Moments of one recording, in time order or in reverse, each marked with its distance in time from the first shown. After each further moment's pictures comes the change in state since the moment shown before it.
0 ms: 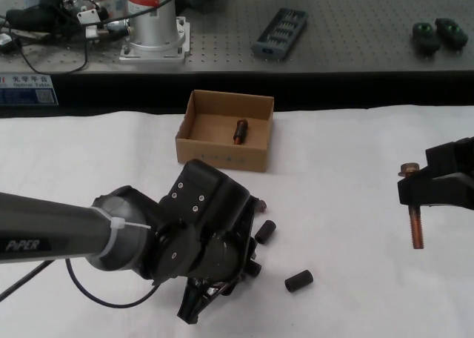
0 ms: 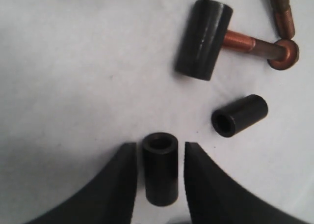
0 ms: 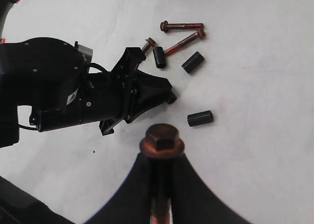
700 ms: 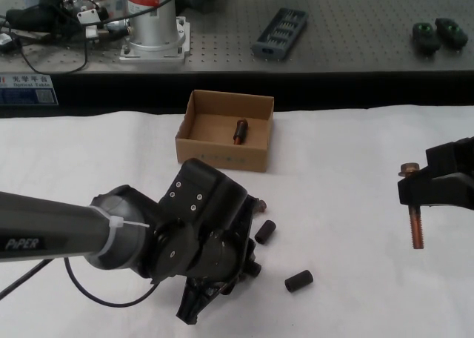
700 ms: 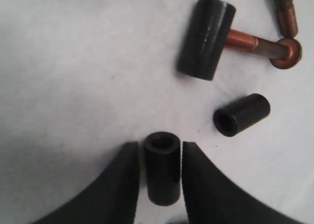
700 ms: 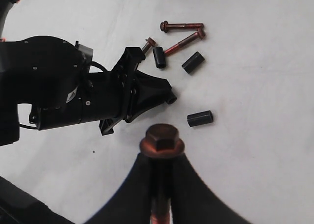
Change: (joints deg) left arm 0.2 0.1 0.0 0.0 1.7 0.0; right arm 0.0 0.0 0.0 0.0 0.0 0.0
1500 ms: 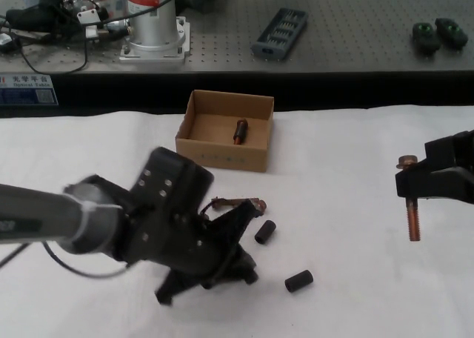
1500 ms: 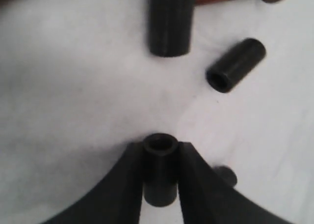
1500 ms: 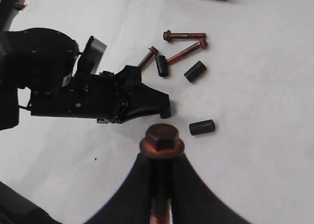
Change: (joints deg) left arm 6.7 -1.3 0.5 -0.1 17.0 24.9; right arm 0.0 0.0 0.0 -1.7 -0.1 0.0
